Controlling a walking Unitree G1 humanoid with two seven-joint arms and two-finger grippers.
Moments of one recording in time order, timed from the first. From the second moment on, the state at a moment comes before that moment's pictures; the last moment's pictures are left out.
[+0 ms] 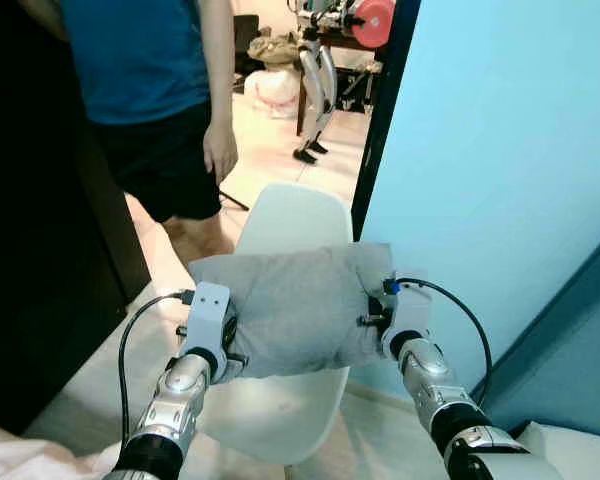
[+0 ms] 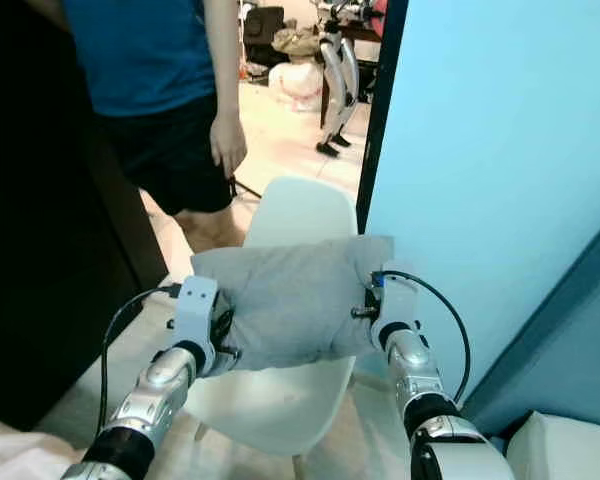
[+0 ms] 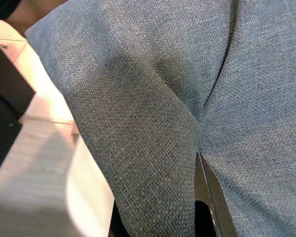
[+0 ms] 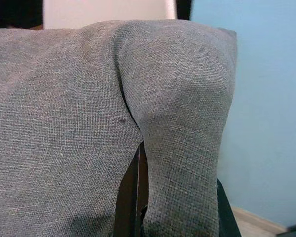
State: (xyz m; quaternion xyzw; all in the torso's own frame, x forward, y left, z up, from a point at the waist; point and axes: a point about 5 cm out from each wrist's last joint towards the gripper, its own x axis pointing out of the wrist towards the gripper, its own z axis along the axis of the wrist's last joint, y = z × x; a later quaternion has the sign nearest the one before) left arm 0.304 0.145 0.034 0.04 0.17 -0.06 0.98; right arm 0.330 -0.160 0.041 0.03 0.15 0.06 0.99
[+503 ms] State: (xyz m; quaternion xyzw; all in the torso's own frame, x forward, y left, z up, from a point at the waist) left arm 0.304 0.150 0.033 0.04 0.17 -0.05 0.98; right arm 0.332 -0.155 0.043 0.03 0.15 0.06 0.99
